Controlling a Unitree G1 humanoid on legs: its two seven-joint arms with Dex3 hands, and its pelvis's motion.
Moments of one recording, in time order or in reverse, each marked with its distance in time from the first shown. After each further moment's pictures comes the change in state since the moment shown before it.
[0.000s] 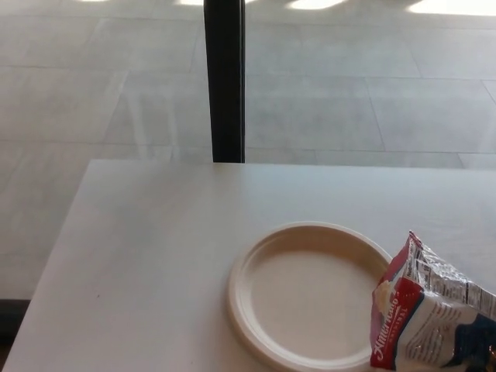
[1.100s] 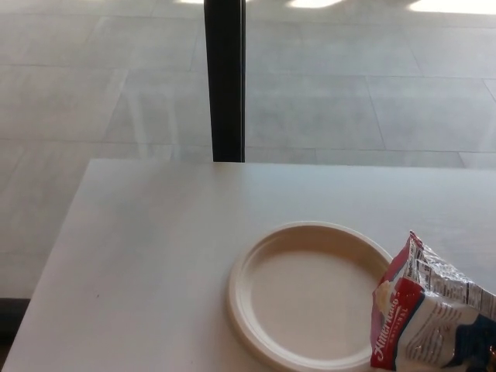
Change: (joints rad) left_arm 0.004 0.000 0.012 0.001 -0.012 0.000 -0.009; right_arm -0.106 -0.145 0.395 0.188 -0.416 -0.020 0.005
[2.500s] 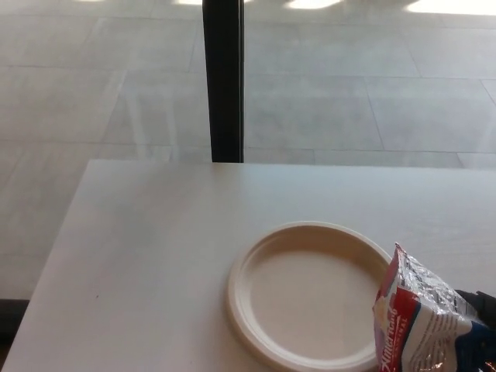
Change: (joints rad) left_arm 0.004 0.001 -0.030 -0.001 -0.009 -0.008 -0.008; right_arm 0.022 0.003 0.202 -0.021 -0.306 0.004 -0.061
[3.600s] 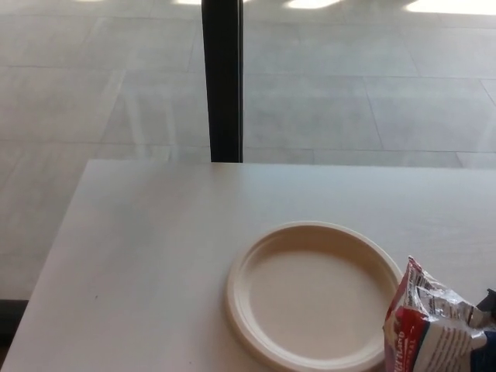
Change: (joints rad) left_arm 0.013 0.000 -0.004 0.012 -0.002 0.000 -0.011; right_arm 0.027 0.060 -0.013 0.177 -0.161 -0.297 -0.520
